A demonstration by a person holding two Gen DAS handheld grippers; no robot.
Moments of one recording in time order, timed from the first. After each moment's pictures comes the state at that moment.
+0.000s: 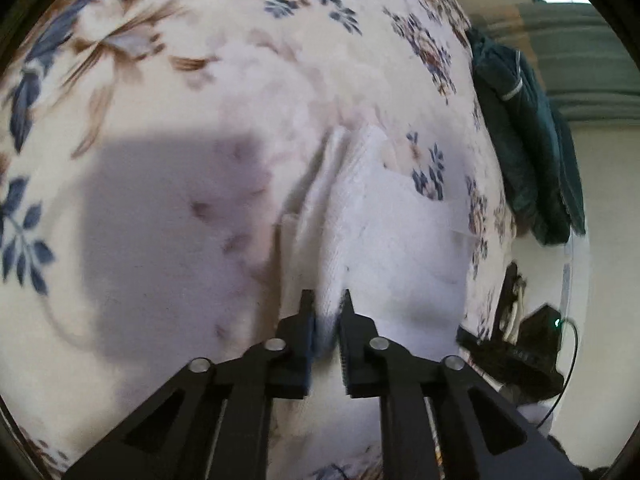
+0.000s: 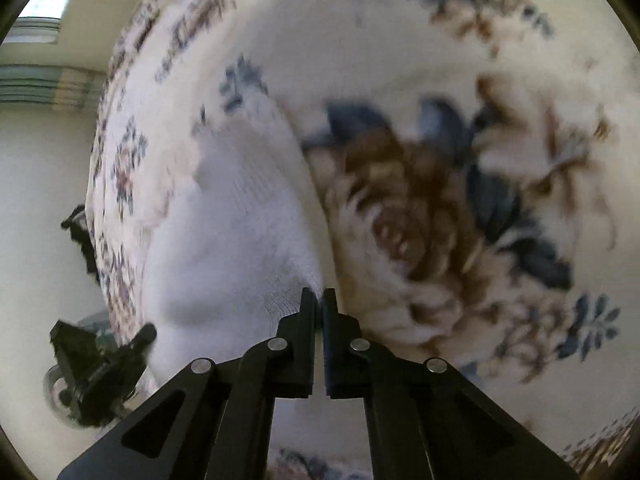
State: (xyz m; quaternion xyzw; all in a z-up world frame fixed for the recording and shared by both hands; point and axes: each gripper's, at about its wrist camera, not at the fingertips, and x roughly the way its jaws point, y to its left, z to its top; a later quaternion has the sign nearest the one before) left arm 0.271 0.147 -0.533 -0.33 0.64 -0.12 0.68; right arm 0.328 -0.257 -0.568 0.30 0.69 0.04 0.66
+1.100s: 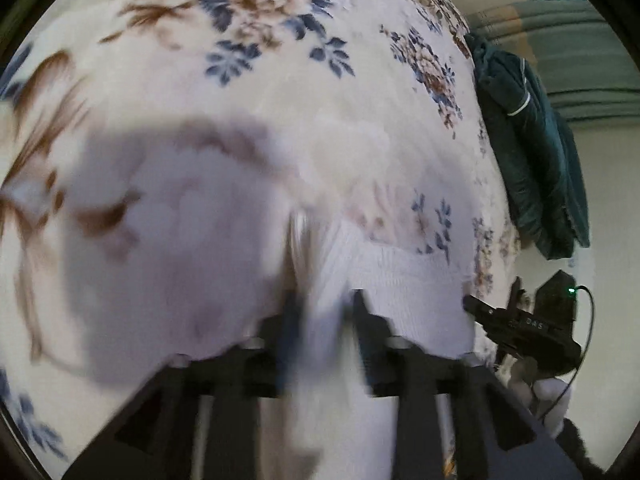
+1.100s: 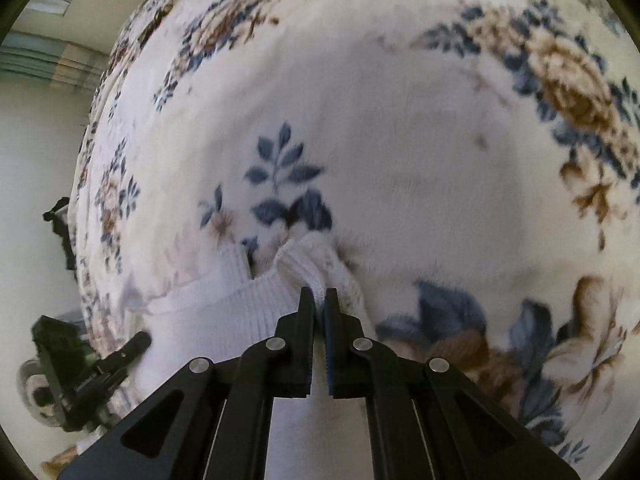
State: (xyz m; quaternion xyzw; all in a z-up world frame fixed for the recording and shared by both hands) left arm 0.354 0.158 -0.559 -0.35 0.62 -0.14 0.69; right arm 0.471 -0.243 -0.580 0.26 0.68 0.05 0.68
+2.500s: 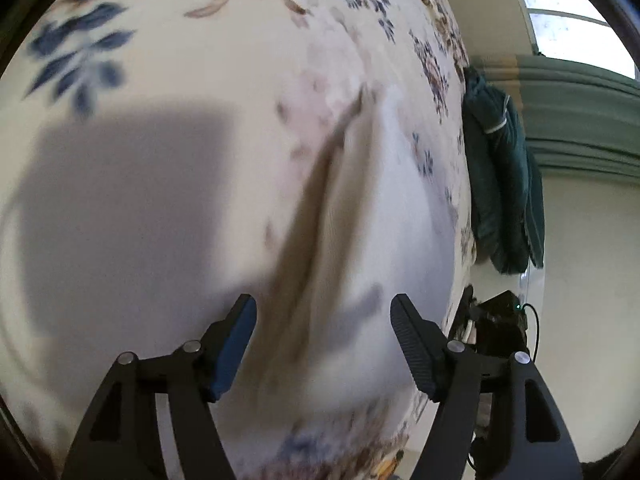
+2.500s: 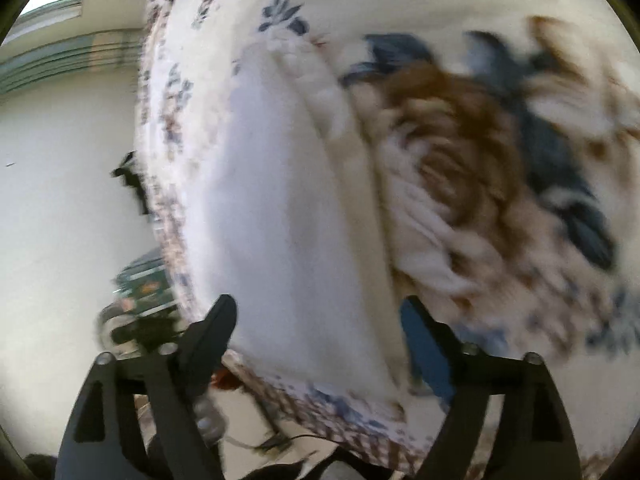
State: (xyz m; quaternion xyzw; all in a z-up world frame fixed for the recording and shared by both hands) left arm 0.198 0.171 -0.574 -0.47 0.58 -0.13 0.66; right arm 0.325 -0.284 -0.582 0.37 0.72 0.17 0.57
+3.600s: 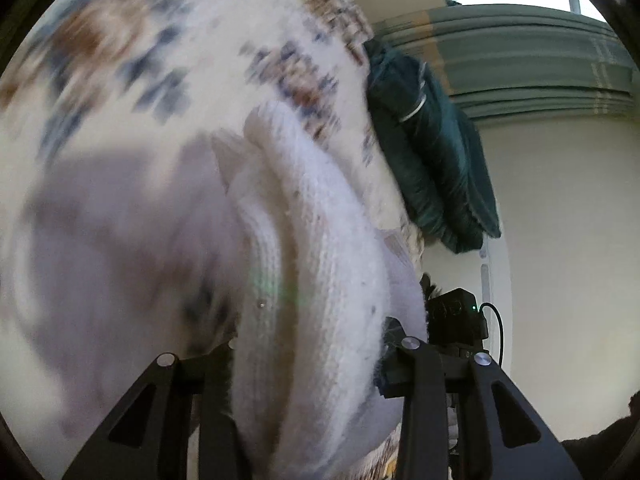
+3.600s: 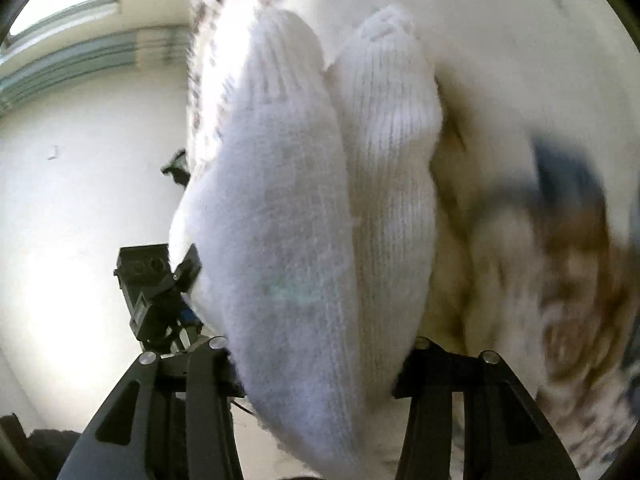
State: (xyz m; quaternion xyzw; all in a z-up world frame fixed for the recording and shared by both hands) left arm 0.405 0.108 -0.508 -0.41 0.53 -0.28 0.69; right arm 0.411 -0.247 -0.562 0.40 0.66 0.24 0.58
